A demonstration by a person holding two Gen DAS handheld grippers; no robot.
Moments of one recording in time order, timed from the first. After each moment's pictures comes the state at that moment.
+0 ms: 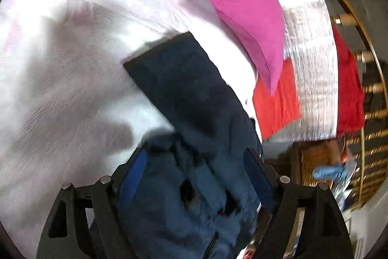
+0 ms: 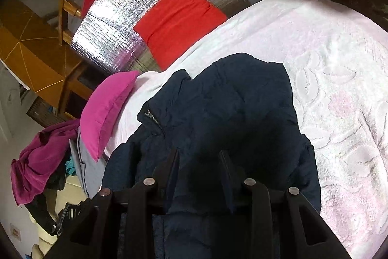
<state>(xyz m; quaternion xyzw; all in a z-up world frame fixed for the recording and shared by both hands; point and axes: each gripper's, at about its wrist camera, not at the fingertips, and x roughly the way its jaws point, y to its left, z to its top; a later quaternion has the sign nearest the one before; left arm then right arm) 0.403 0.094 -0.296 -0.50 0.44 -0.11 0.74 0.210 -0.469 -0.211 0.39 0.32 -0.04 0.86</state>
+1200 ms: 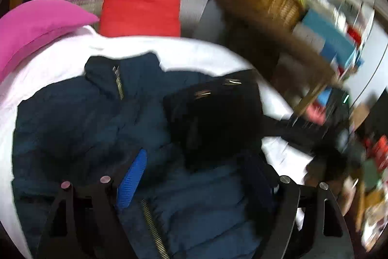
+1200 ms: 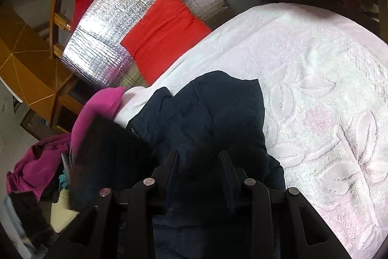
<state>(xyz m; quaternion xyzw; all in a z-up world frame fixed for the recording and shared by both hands) 0.316 -0.204 -0.168 0.03 0.42 -0.40 0.81 0.200 -0.504 -0.216 0.40 0.29 -0.08 0.86</state>
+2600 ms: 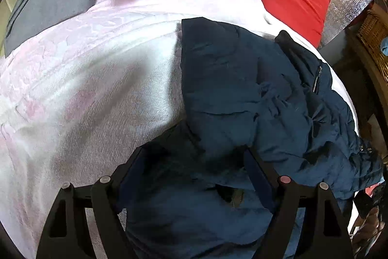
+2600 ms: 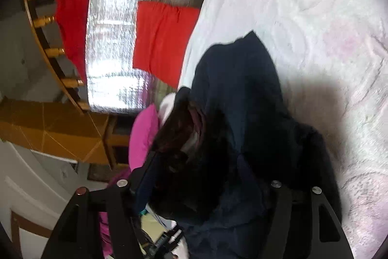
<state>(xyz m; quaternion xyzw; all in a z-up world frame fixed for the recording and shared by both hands) 0.411 -0.014 -0.257 -0.10 0.54 -0.12 0.83 0.197 -0.536 -0.285 0.64 0.23 0.03 0.73</state>
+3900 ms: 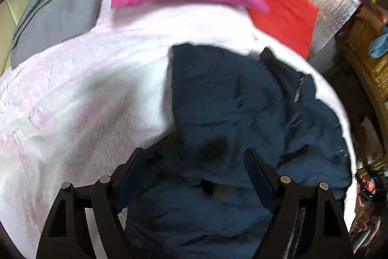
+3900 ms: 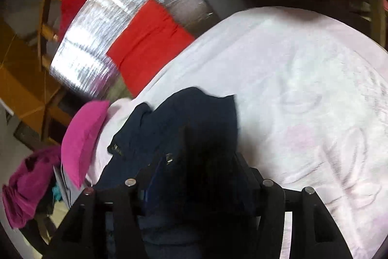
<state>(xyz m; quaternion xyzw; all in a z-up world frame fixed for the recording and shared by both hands) 0.392 -0.018 -0.218 -0.10 0.49 -0.13 0.85 0.197 -0.549 -0.233 0.42 0.29 -0.12 0.85</state>
